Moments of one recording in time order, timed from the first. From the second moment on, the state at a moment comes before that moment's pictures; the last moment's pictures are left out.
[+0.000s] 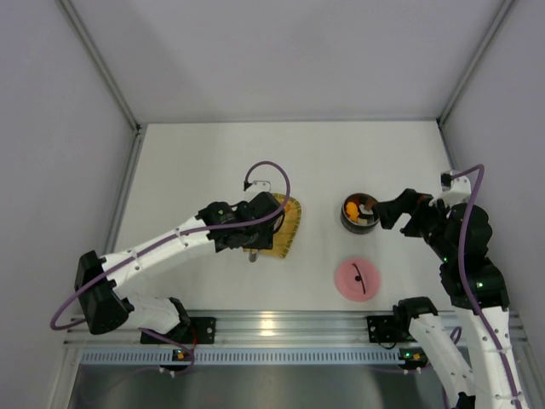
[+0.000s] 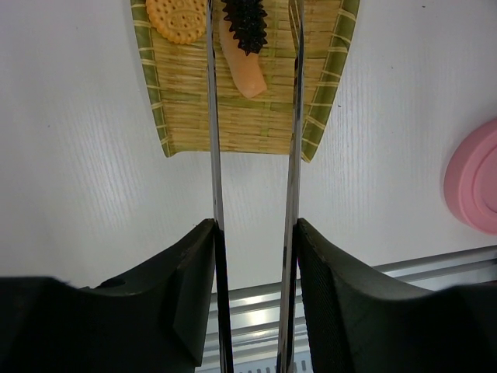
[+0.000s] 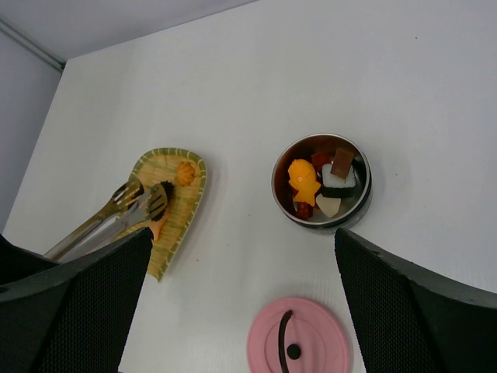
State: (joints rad) left arm -0.99 1.35 1.21 -0.94 -0.37 -0.79; right arm 0.12 0.52 0.90 -0.67 -0.14 0.39
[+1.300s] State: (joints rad) left arm -0.99 1.36 1.26 -0.95 -0.38 -0.75; right arm 0.12 0.52 0.90 -0.67 -0.14 0.39
